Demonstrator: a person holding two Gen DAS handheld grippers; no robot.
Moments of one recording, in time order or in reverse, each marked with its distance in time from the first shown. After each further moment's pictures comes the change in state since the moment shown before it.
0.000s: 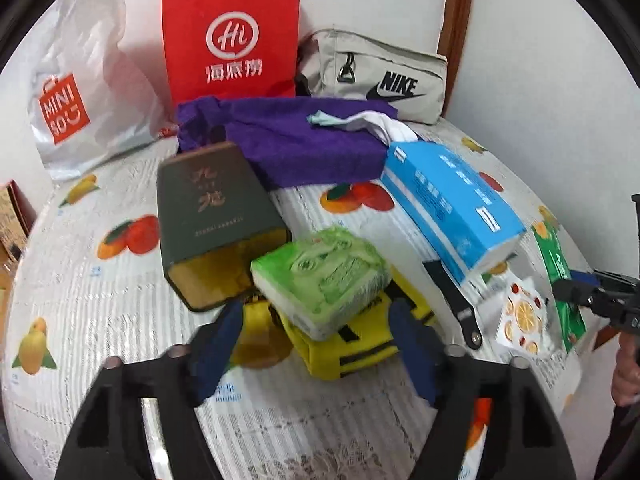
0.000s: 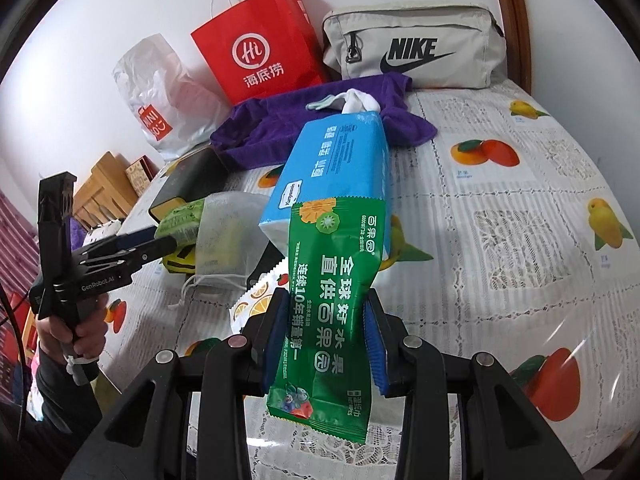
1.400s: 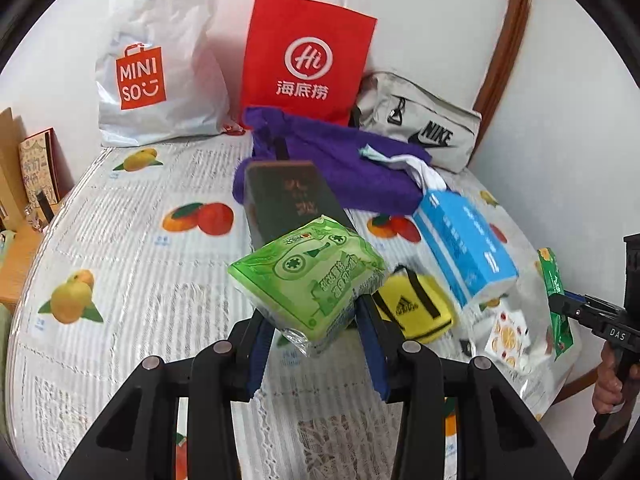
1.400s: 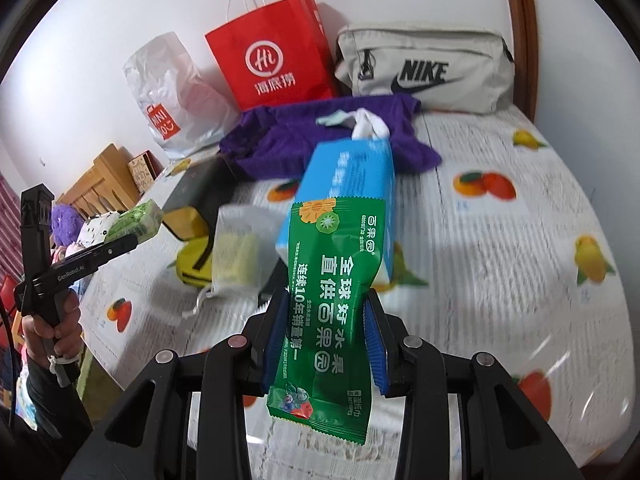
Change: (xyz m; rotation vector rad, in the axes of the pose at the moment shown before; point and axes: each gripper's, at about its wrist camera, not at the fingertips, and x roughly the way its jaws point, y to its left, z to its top) left arm -0.055 0.062 -0.008 -0.215 -0.055 -0.007; right arm -0.020 0.017 0.026 -0.067 -0.013 -0.032
